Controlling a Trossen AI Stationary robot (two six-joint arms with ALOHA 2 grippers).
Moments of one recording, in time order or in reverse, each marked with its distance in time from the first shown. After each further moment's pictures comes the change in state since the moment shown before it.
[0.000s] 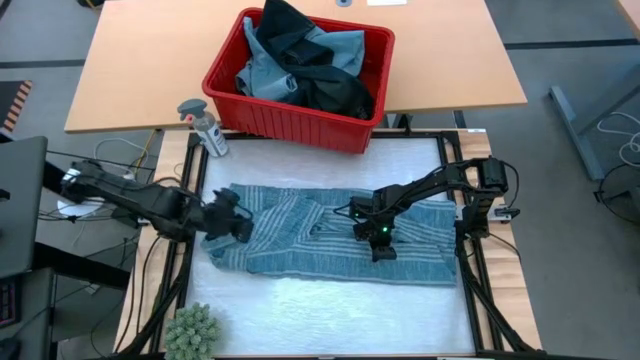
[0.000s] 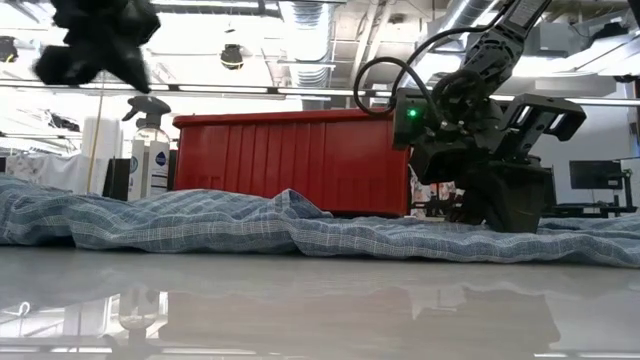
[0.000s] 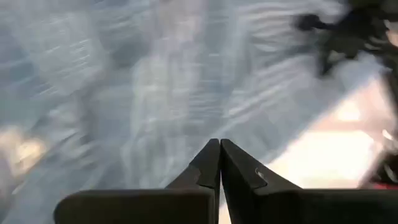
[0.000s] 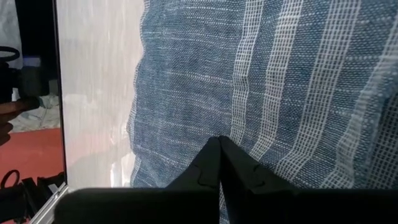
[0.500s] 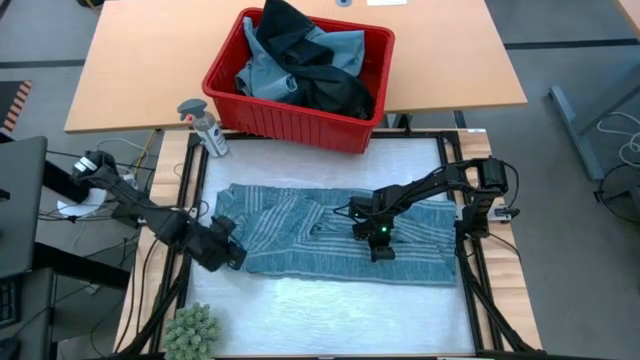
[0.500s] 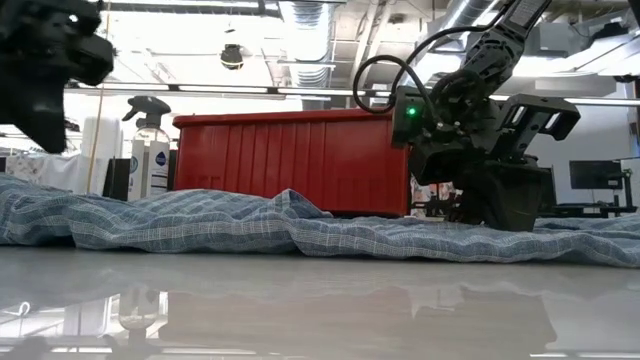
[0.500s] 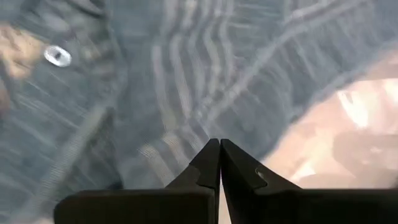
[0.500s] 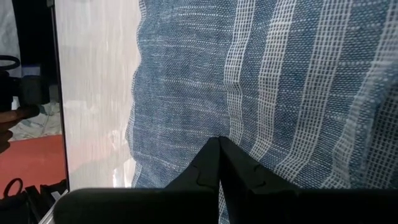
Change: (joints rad) left arm -0.275 0.038 -0.190 0.038 0.039 -0.290; right arm 0.007 0.000 -0.001 0.022 -0.005 0.052
